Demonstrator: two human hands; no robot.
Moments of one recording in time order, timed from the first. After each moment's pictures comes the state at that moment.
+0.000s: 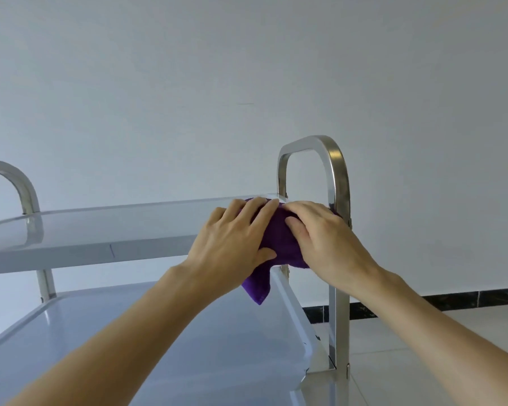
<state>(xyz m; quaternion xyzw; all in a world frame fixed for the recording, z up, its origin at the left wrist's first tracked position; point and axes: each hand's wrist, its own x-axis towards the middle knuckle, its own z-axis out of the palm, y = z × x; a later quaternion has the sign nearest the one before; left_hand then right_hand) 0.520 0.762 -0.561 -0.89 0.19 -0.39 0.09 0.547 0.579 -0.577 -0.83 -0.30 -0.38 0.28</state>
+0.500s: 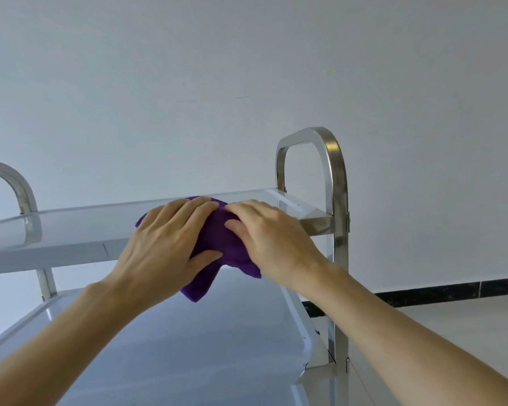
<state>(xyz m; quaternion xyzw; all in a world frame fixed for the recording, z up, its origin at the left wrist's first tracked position) 0.503 0.834 -0.572 -0.87 0.17 -0.45 0.06 0.542 0.643 -0.571 -0.83 -0.36 -0.38 0.20</state>
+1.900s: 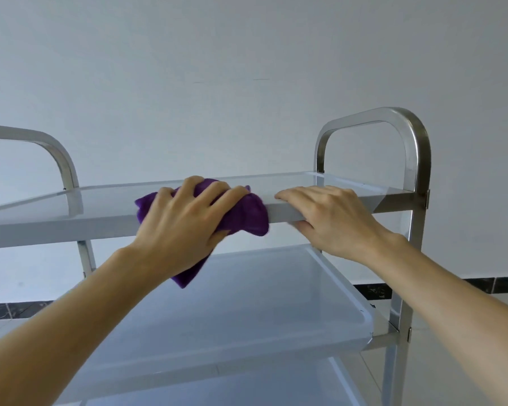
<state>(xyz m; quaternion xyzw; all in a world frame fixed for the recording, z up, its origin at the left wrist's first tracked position) 0.500 0.840 -0.572 -0.85 0.15 -0.45 0.22 0.555 0.588 -0.575 -0.83 -0.36 -0.42 0.00</state>
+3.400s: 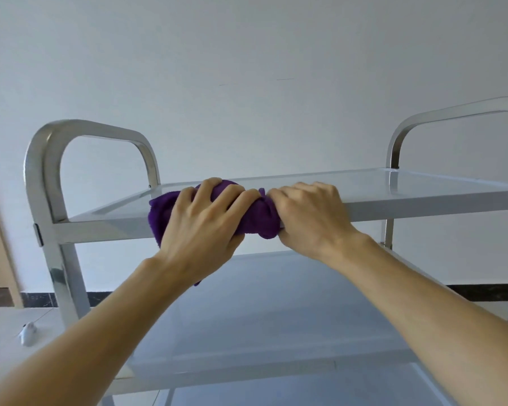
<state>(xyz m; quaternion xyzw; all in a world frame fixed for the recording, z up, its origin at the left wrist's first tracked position) 0.477 0.856 -0.578 -0.83 0.16 -0.51 0.18 0.534 0.667 -0.573 -0.79 -0.33 -0.52 0.01</state>
